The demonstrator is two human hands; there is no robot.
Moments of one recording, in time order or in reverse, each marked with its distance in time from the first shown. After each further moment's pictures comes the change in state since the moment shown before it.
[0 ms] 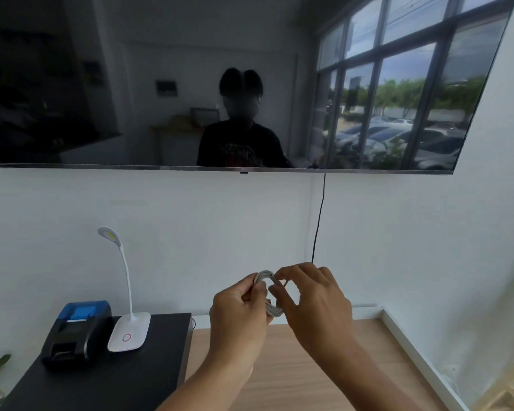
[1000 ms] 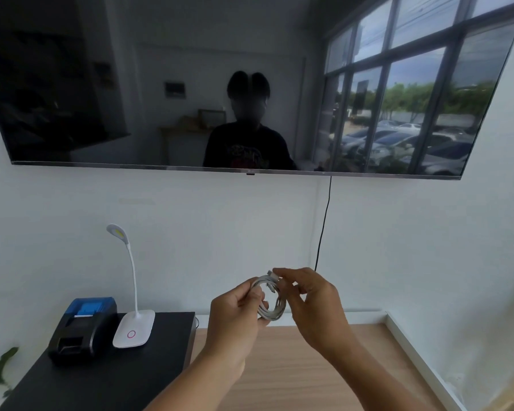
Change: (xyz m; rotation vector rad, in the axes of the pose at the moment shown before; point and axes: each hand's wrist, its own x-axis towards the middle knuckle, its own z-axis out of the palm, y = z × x) left_hand 0.012 -0.014 -0.015 -0.034 -0.005 -0.099; right_hand 0.009 0.021 0.022 0.469 -0.055 -0.025
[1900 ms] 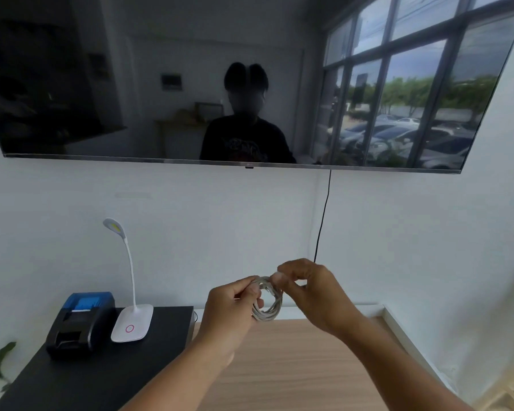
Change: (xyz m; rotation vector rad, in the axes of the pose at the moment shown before) left_hand 0.010 0.000 -0.012 0.195 -0.081 0.014; right_hand 0.020 0.008 -0.015 0.030 -0.244 0.042
